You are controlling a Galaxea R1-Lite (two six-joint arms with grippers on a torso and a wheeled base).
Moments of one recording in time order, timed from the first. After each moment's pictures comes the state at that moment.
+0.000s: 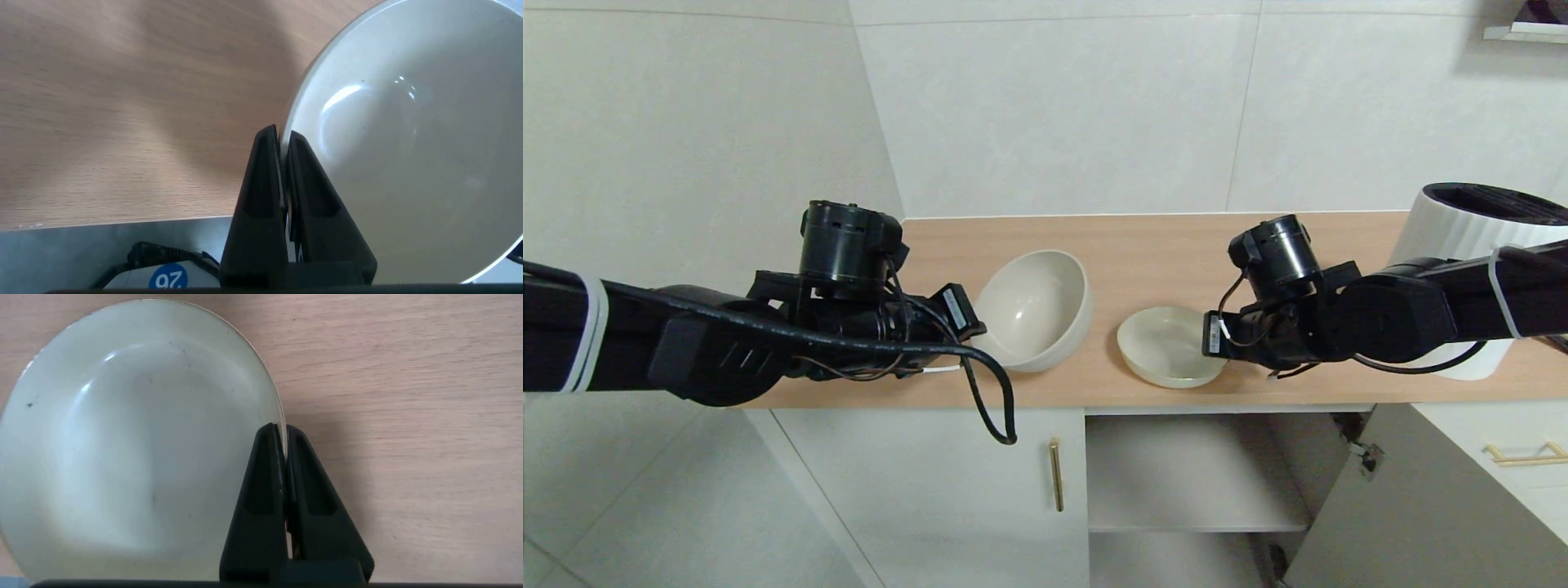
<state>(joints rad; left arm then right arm) -0.37 1.83 -1.12 -0.17 -0.10 -0.74 0.50 1.99 -1.38 0.08 -0.30 0.44</state>
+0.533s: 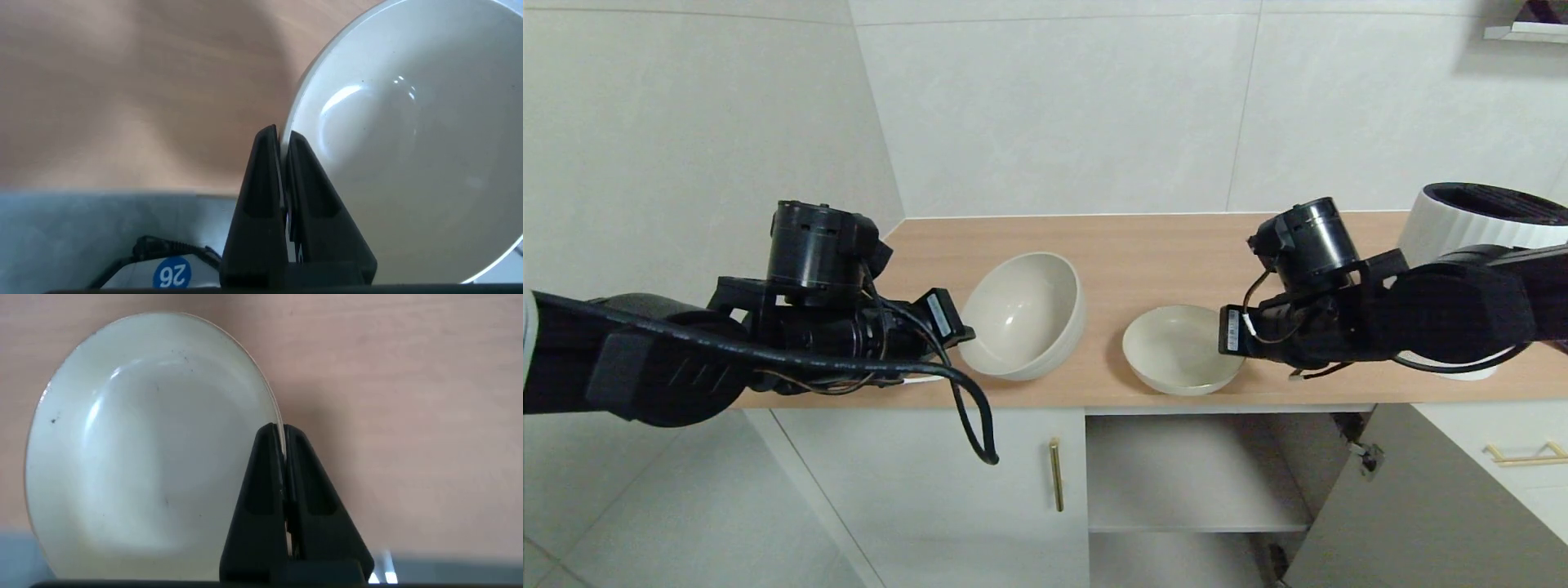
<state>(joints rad) -0.37 1.75 -1.05 -0.17 -0.09 -0.73 0.51 1.87 -1.31 0.10 -0.28 0.44</state>
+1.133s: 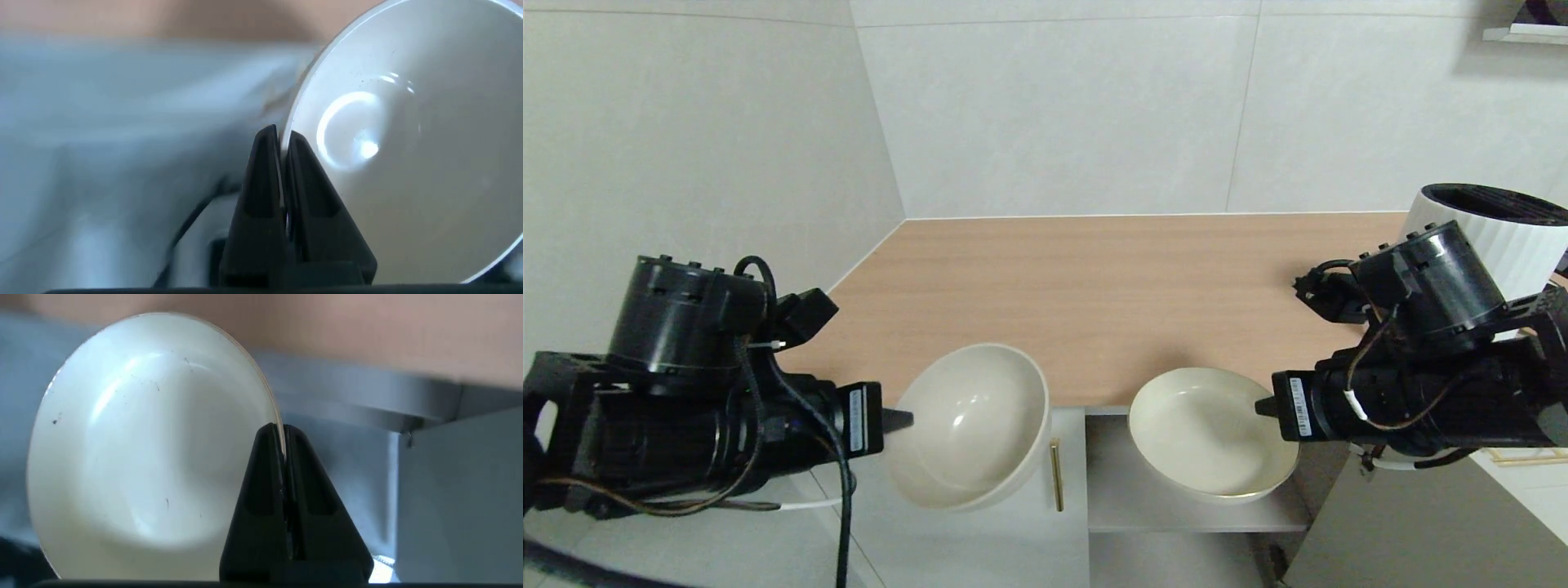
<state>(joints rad) -0.37 1.45 -0.80 0.04 -0.09 -0.44 0.60 1.58 -1.02 0.18 -0.12 0.40</state>
